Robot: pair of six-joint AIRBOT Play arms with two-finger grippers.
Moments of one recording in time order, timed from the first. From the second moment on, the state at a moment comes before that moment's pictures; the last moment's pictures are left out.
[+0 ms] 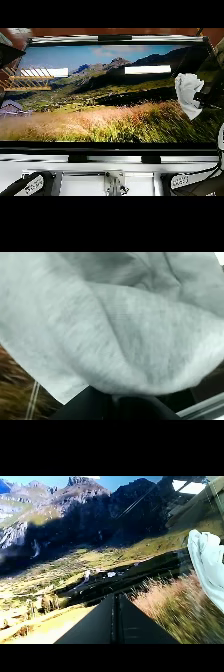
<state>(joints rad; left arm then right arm) 0.25 -1.09 1.59 0.73 -1.26 -1.36 -0.39 -1.70 1.60 1.41 -1.45 -1.46</state>
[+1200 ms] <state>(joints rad) 0.26 -1.08 1.60 0.73 -1.07 -1.35 0.13 -1.46 1.97 2.16 -0.99 -1.61</state>
